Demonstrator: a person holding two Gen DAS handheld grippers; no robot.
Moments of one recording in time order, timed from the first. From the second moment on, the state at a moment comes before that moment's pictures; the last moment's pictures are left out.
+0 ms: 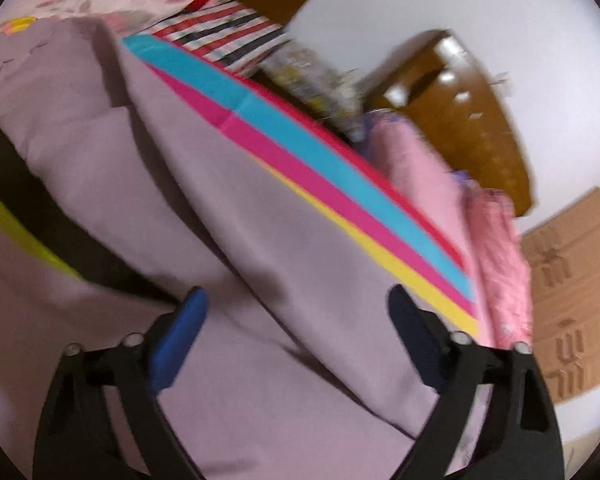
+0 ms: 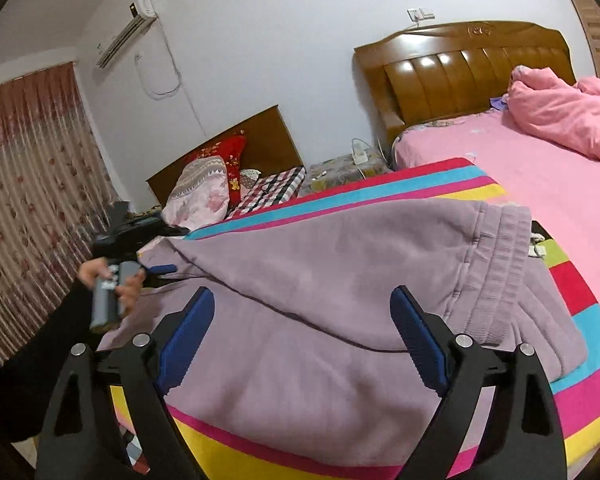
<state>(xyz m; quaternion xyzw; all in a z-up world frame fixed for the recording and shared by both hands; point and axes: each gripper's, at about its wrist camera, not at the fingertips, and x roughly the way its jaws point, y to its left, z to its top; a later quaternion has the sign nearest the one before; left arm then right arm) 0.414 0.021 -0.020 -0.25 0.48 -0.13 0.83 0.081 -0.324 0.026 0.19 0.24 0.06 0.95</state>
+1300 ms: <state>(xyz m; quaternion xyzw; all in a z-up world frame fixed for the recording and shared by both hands) 0.207 0.061 0.062 -0.11 0.34 -0.21 0.91 0.070 -0.438 0.044 0.32 0.26 -0.10 0.91</state>
